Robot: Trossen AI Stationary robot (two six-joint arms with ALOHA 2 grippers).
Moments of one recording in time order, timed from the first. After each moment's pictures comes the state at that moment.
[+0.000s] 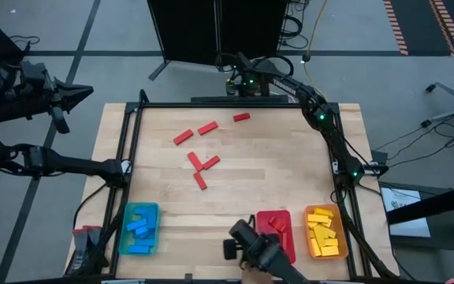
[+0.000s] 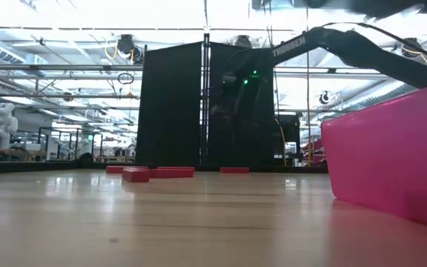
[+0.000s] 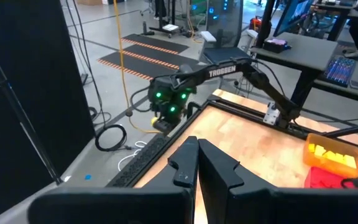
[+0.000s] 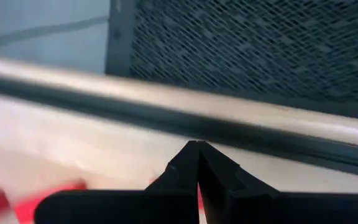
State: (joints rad) left arm 0.41 1.07 2.35 -1.57 -0.11 -0.07; right arm -0.74 2.45 2.36 -1.09 -0.03 0.75
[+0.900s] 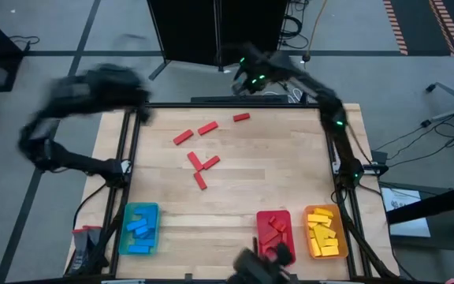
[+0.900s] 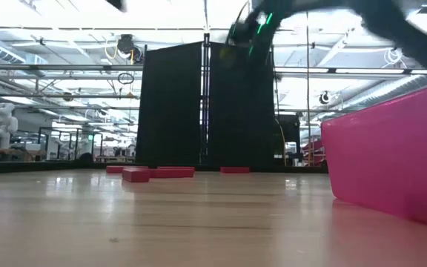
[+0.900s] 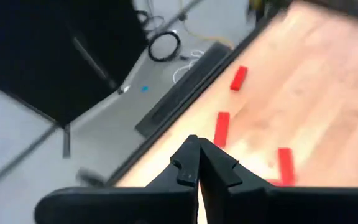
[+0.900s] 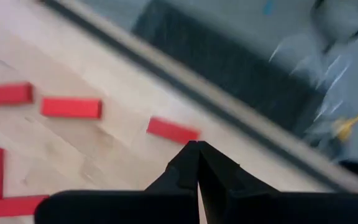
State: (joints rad) left arm 0.41 1.19 1.85 -1.41 -0.34 -0.11; right arm -0.66 2.21 2.35 -1.31 0.06 0.37
